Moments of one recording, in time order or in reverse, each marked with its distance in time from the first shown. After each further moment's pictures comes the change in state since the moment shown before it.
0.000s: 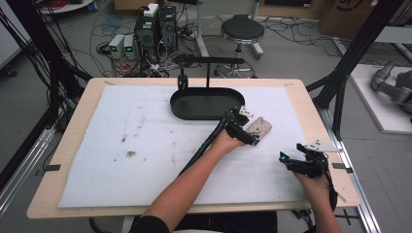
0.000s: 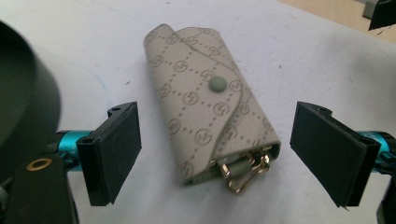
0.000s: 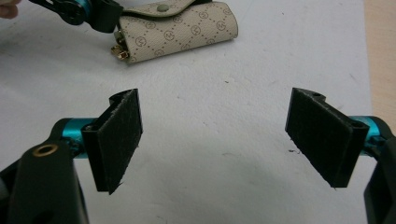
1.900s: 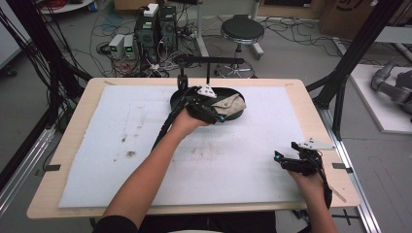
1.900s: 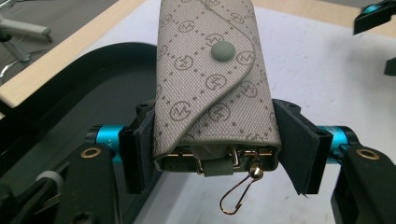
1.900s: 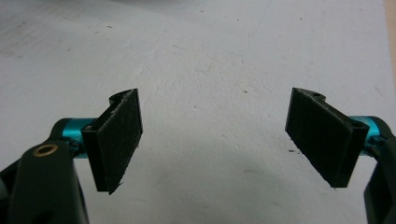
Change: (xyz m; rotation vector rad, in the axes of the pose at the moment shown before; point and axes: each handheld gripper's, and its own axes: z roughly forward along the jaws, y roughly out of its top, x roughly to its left) left arm 0.074 -0.003 -0.127 -0.050 0.047 0.111; right arm 0.011 0.007 0.010 0.011 0.014 -0.025
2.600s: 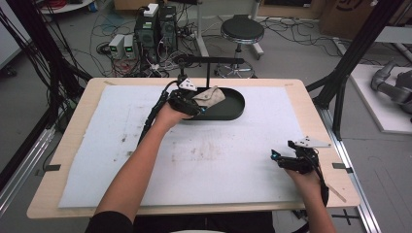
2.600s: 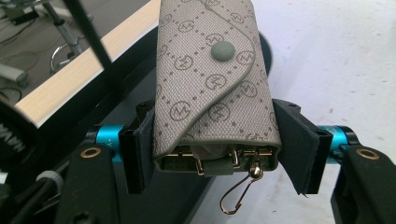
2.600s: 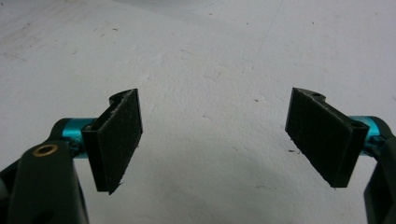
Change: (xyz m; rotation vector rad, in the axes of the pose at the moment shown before) left arm 0.049 -0.025 -0.020 0.028 0.111 -0.027; right arm 0.004 0.005 0.007 0.007 0.018 -0.006
